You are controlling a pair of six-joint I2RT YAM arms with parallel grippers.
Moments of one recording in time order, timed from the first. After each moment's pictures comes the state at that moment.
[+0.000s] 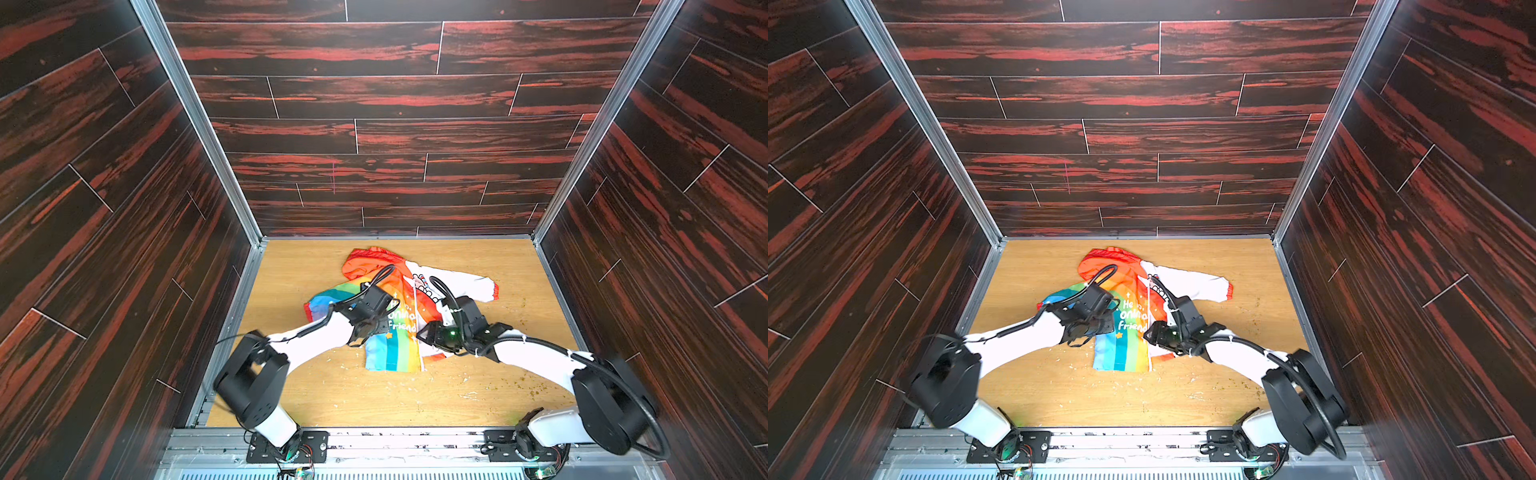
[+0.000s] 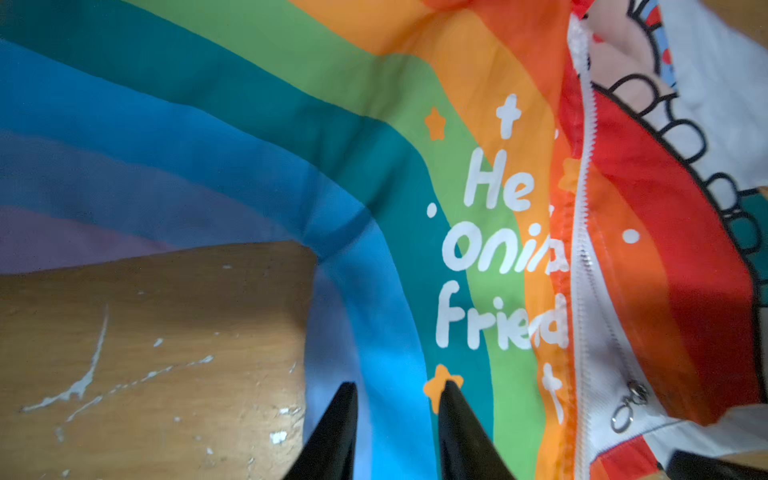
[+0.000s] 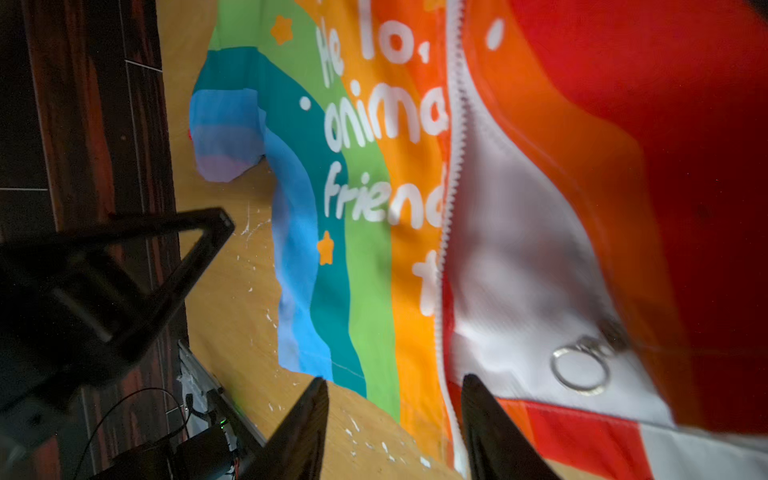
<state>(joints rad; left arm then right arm) -0.68 1.54 0.97 -0.43 -0.17 -0.76 0.63 1.46 0.74 -0.13 -0.34 0.81</state>
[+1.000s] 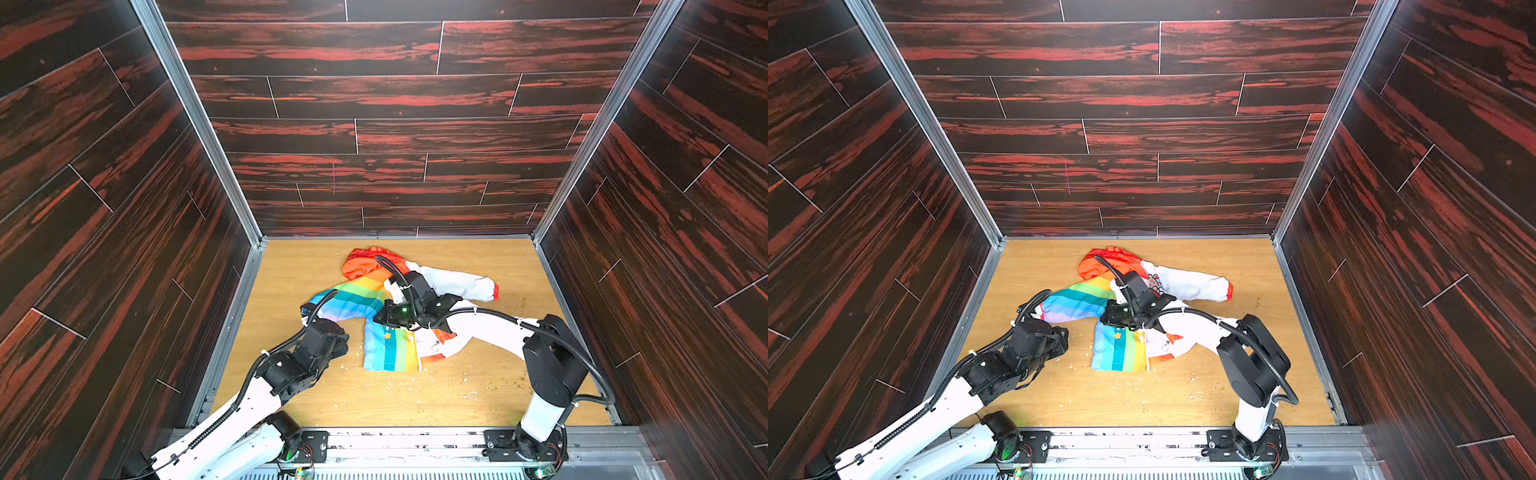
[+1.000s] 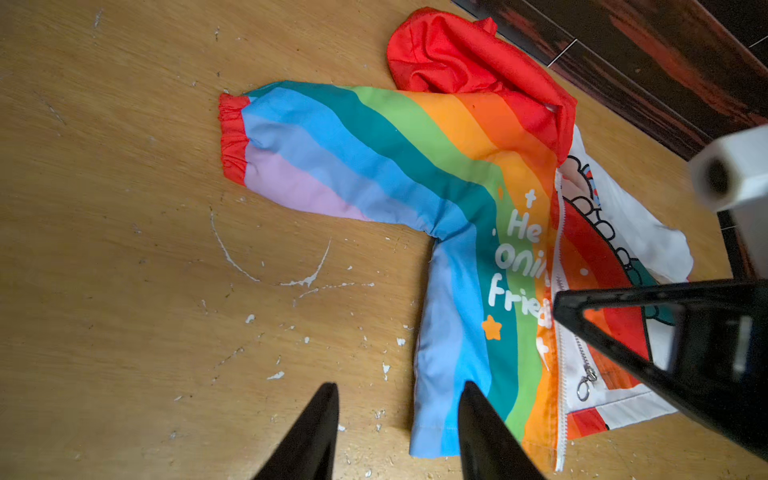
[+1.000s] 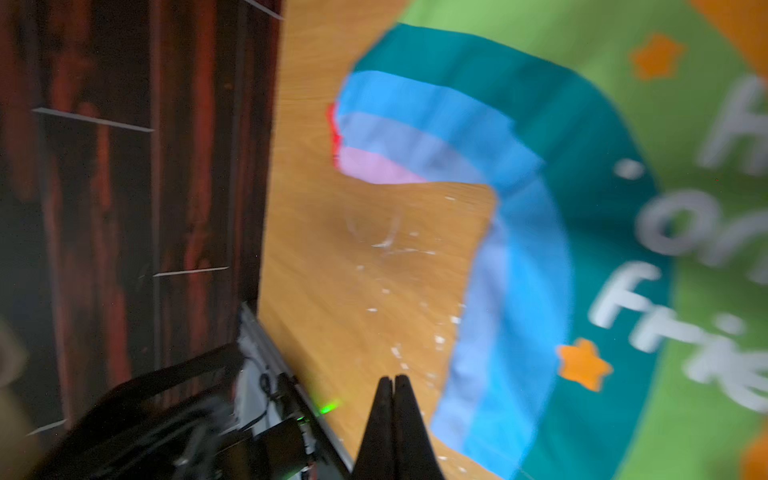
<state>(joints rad) -0.63 0.83 0.63 -0.58 -0.32 -0.86 0.84 1.78 1.28 -0.21 -0.40 0.83</state>
